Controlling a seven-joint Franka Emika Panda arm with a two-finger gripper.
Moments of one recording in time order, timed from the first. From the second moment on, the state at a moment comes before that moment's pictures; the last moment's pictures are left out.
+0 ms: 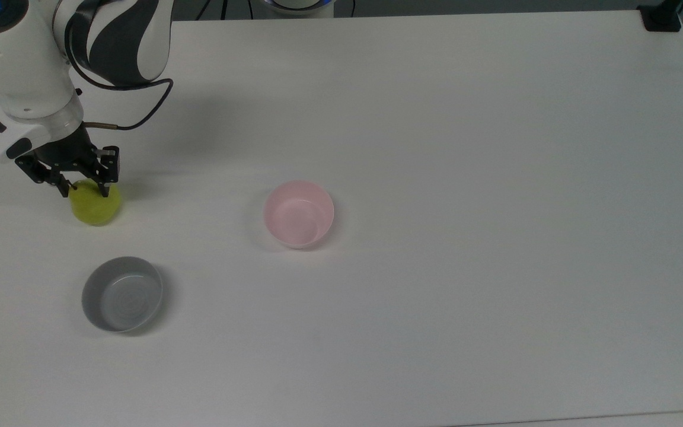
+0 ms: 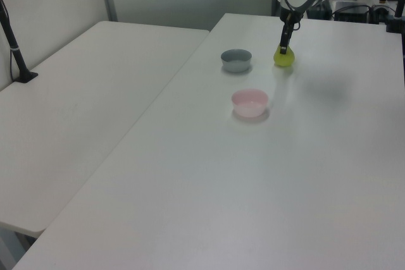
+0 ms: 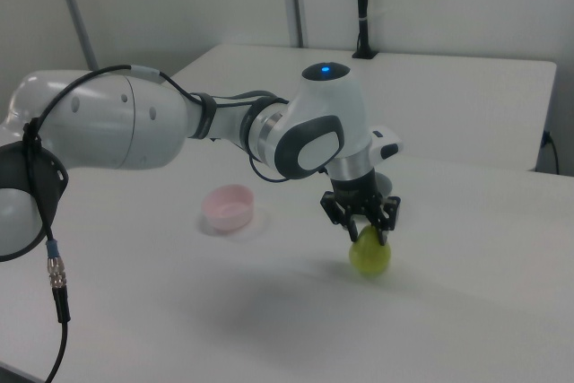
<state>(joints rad) -0.23 0.52 -0.20 -1.56 0.06 2.24 -0.53</state>
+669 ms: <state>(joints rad) -0.23 0.52 -0.20 -1.56 0.06 2.23 -0.53</state>
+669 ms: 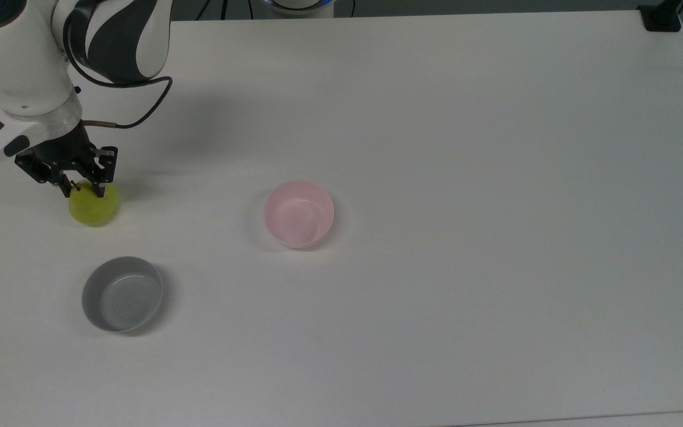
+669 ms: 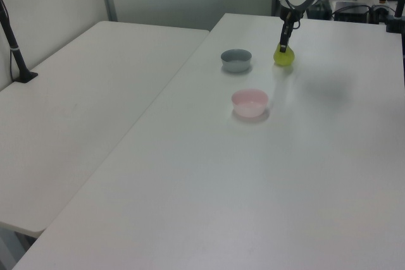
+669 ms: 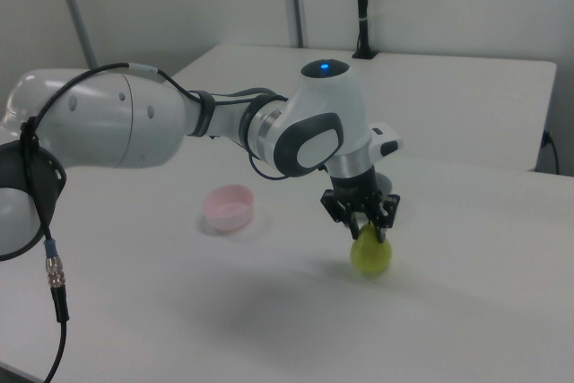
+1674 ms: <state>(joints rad) -0.16 0.24 -0.18 -1.55 0.06 1.88 -0.50</state>
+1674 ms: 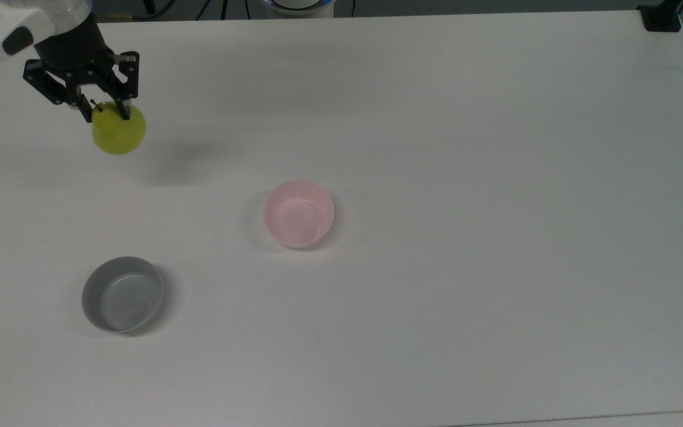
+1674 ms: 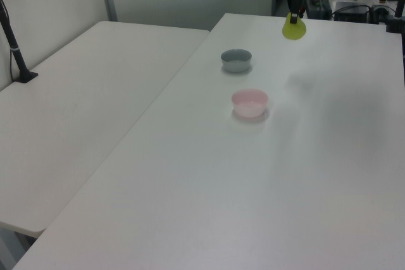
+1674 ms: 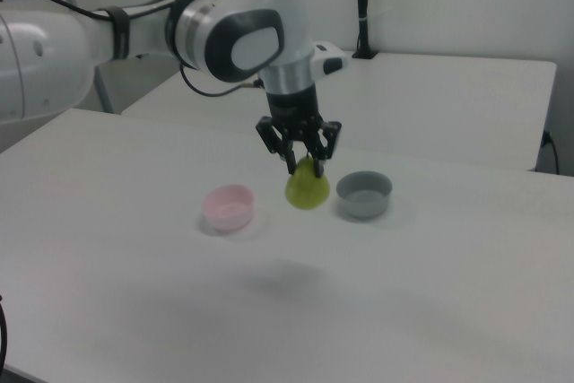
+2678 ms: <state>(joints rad) 0.15 0.16 -0.18 -1.57 0.10 1.86 -0.17</state>
